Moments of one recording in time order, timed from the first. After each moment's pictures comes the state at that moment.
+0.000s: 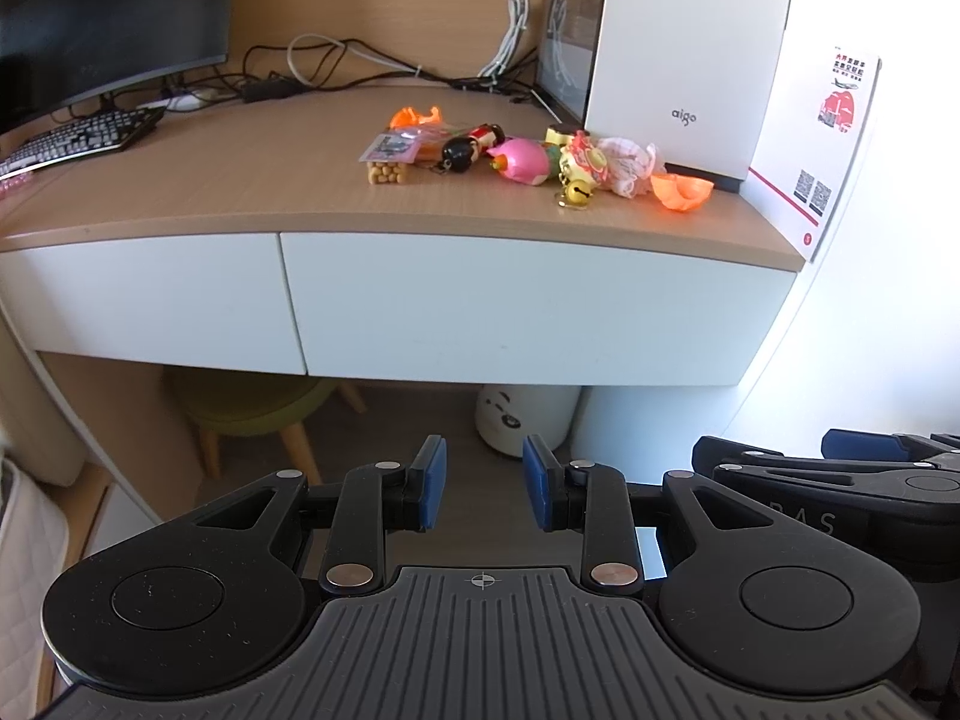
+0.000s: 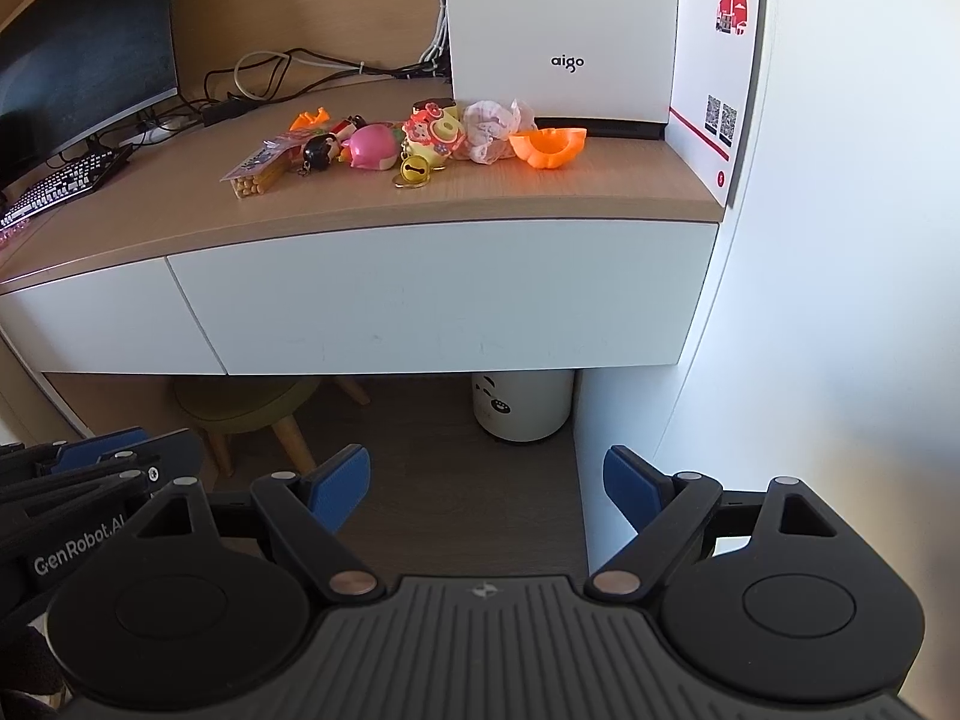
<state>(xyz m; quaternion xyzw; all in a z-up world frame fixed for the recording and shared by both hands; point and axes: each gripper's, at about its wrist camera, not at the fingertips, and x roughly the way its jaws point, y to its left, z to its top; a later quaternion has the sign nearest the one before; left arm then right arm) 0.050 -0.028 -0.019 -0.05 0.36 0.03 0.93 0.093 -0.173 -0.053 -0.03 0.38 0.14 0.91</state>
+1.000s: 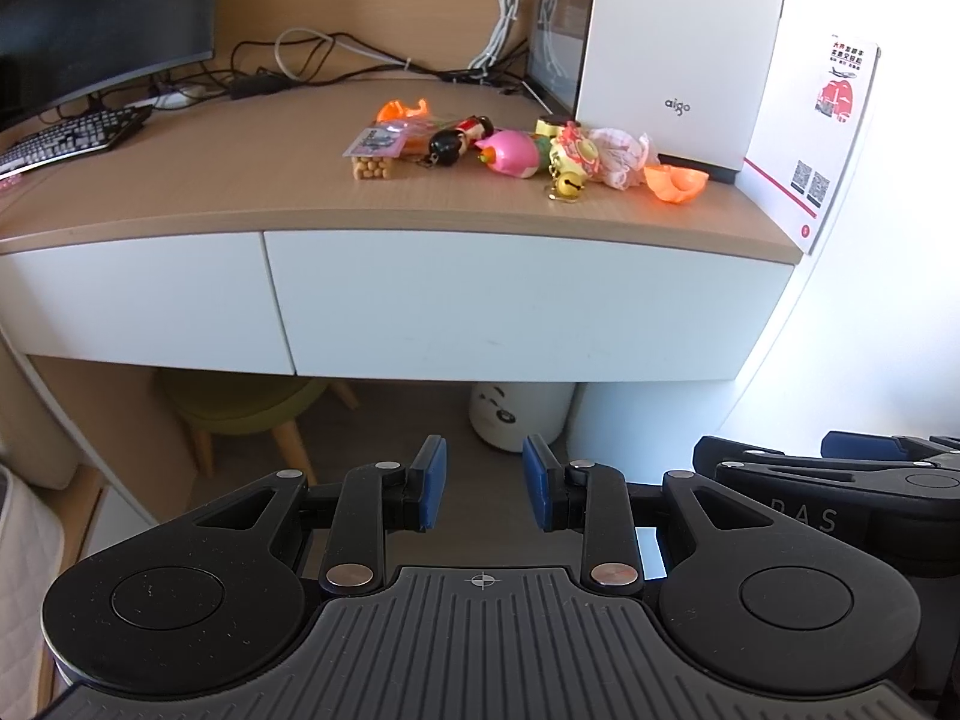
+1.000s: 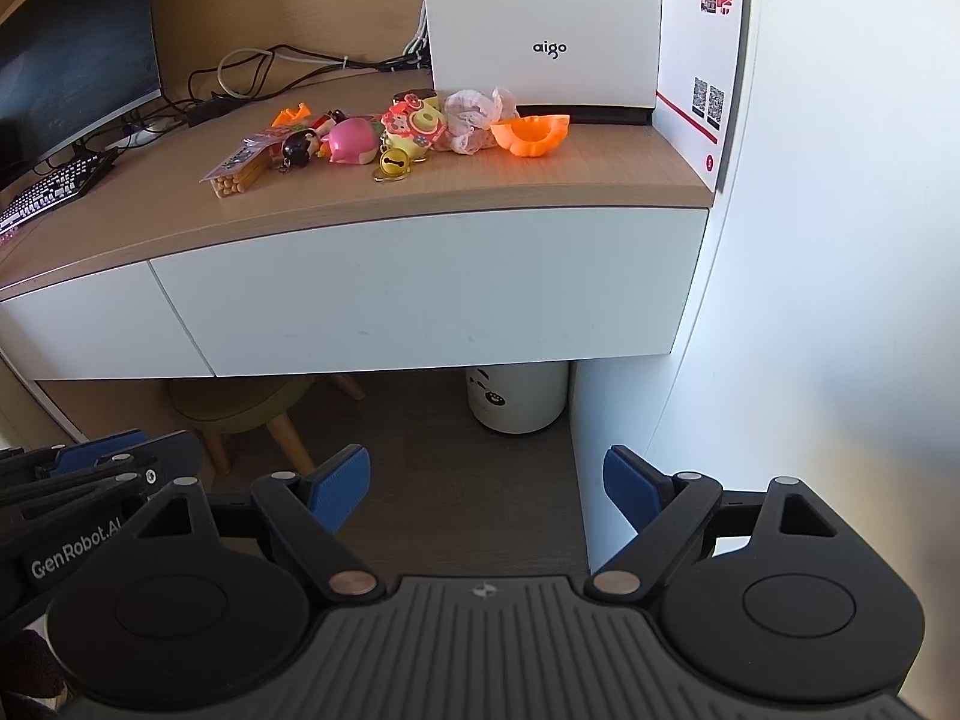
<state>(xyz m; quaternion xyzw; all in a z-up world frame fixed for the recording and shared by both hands) 0.060 -0.033 -0.024 -0.05 0.36 0.02 0.93 0.102 -0.179 -0.057 -0.02 0.39 0.13 0.91</state>
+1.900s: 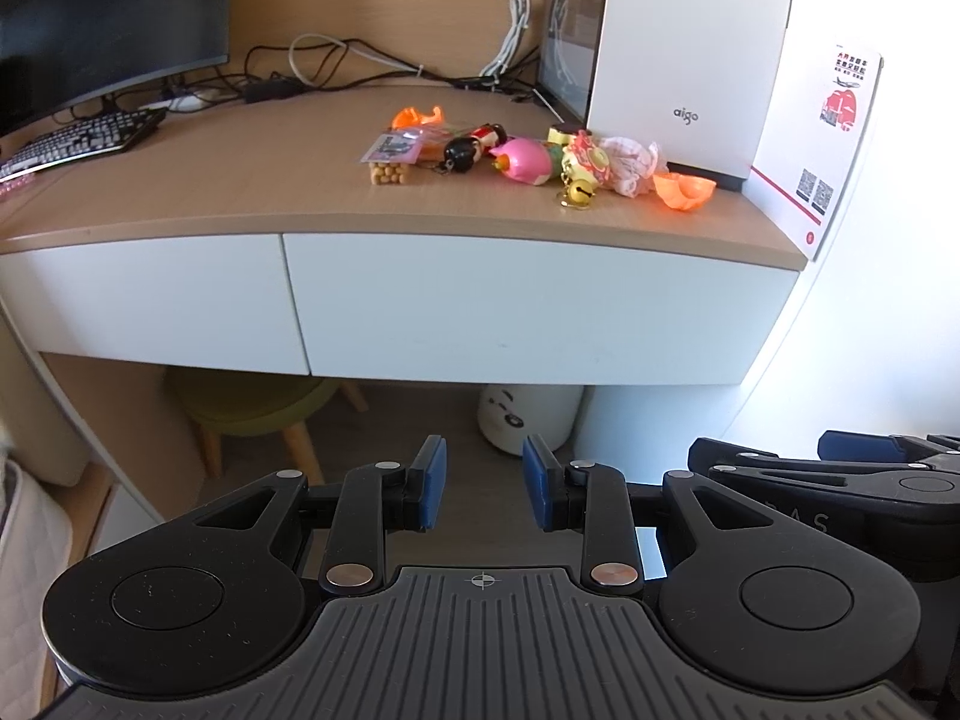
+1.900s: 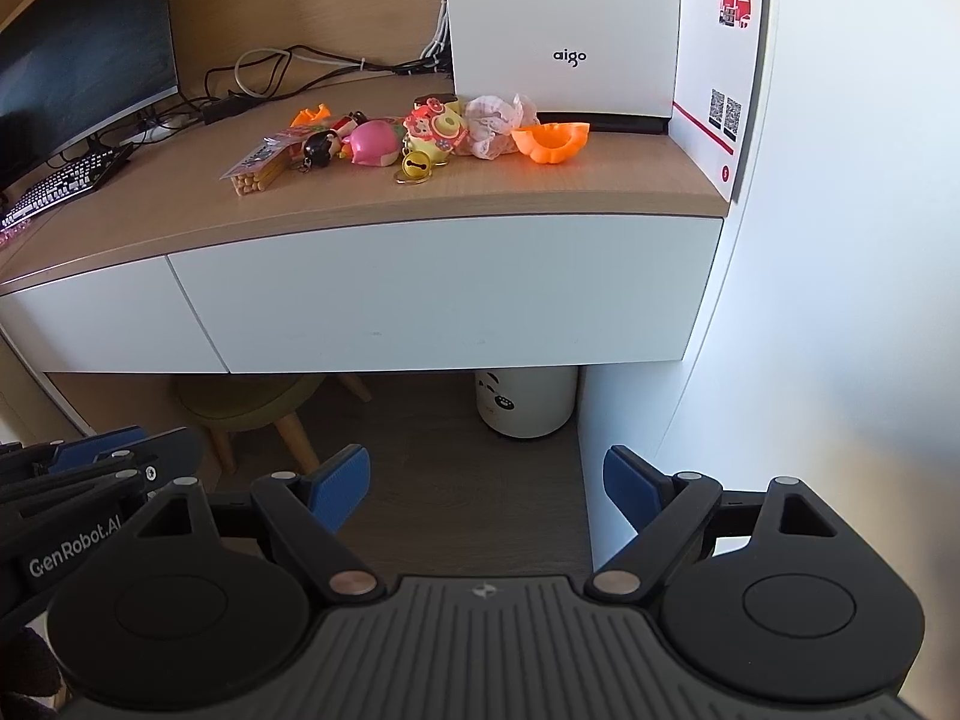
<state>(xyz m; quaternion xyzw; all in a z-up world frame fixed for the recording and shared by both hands) 0.049 -0.025 -0.020 -0.05 0.36 0.03 0.93 0.093 -0.170 -0.054 -0.03 0.39 0.14 0.91</state>
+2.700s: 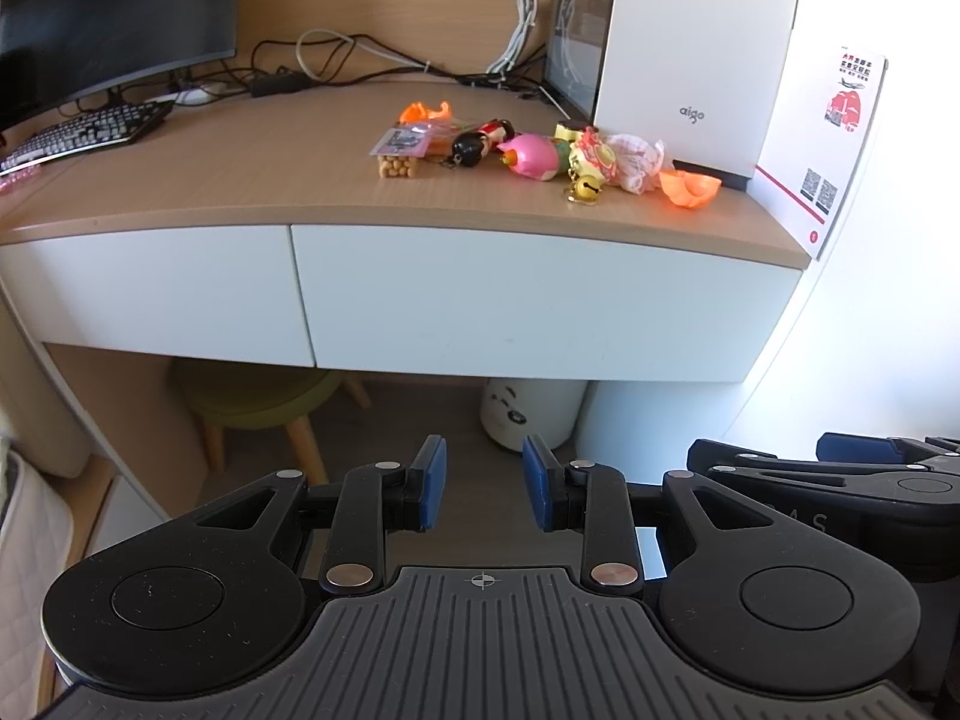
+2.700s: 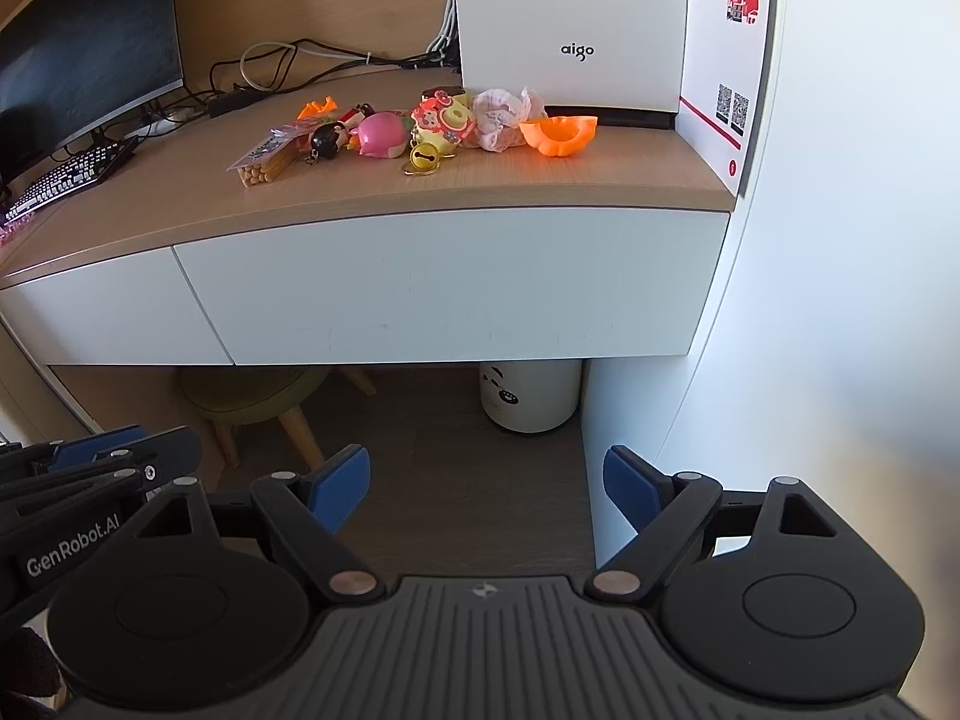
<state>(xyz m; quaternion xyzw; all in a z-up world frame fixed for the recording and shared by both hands) 0.042 -0.019 -0.021 -0.05 0.36 0.03 0.93 0.090 -0.168 -0.054 -0.03 0.39 0.14 0.91</state>
